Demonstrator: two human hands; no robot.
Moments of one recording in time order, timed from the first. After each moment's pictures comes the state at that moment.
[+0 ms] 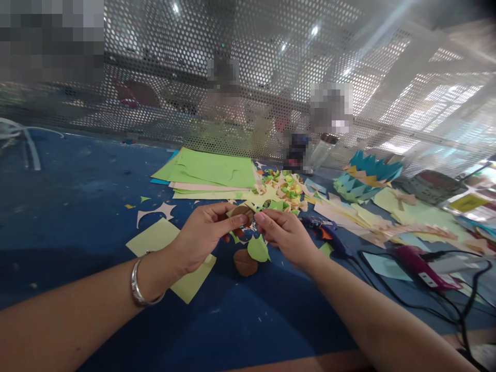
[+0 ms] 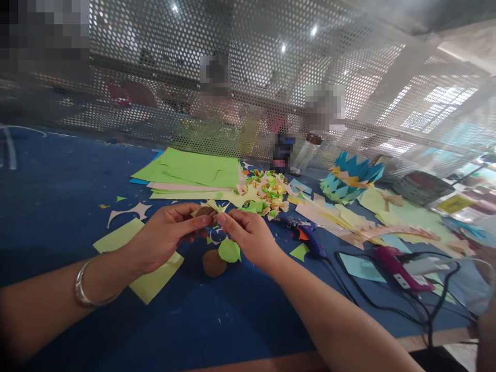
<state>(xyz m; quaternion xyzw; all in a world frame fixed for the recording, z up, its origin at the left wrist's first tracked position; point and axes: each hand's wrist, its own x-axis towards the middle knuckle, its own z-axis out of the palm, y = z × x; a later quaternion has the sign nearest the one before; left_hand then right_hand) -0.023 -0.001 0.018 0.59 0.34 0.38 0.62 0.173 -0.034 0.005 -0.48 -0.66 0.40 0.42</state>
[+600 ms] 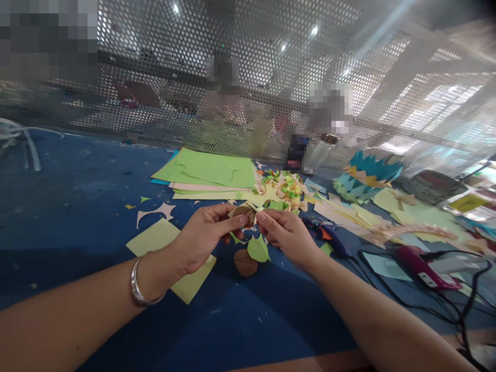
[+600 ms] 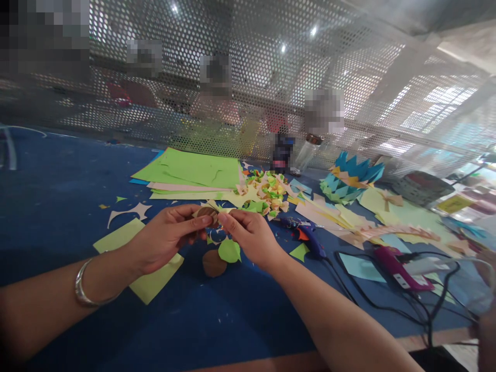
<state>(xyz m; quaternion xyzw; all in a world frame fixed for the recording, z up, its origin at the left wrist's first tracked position) -0.023 -0.001 0.014 0.56 0.33 0.37 0.67 0.174 -0.034 0.007 -0.47 -0.66 0.41 0.42</state>
